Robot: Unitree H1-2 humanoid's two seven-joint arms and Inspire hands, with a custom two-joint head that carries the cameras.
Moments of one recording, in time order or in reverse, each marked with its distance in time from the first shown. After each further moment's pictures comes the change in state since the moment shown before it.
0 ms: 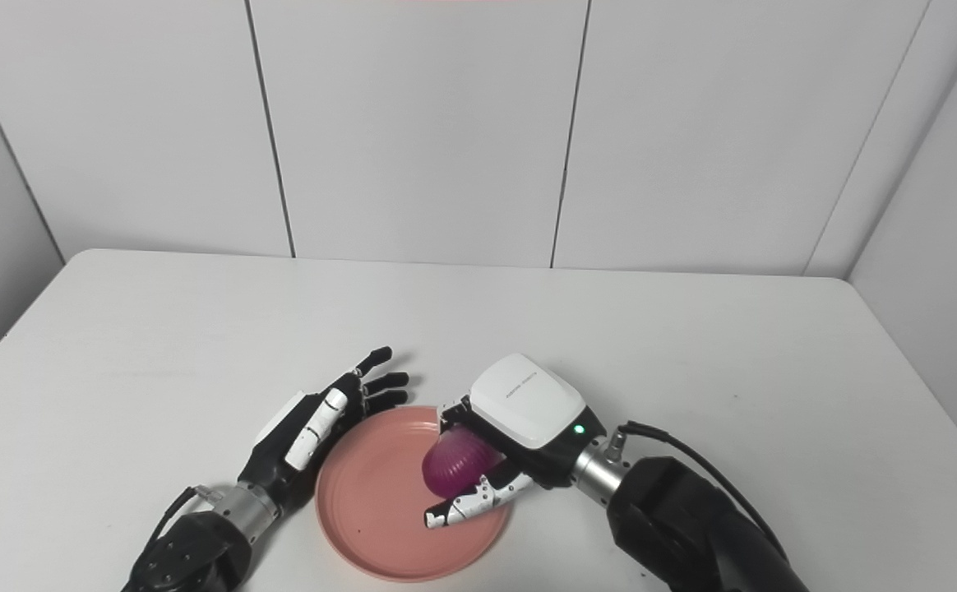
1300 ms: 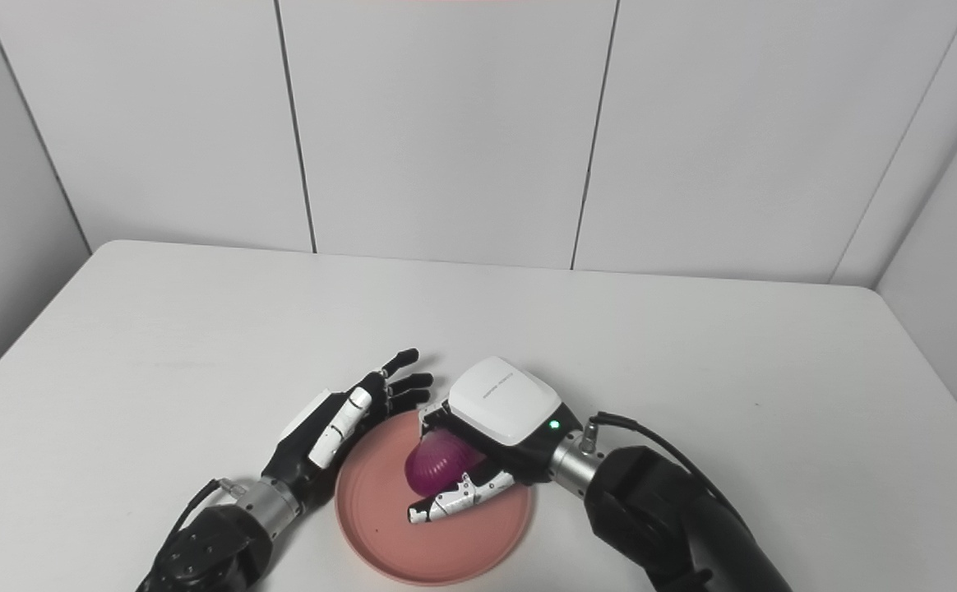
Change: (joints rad) left arm 0.005 -0.005 -0.023 -0.022 0.003 0.025 0.007; right arm -0.075 0.065 0.053 0.116 -0.006 -0.042 0.044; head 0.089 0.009
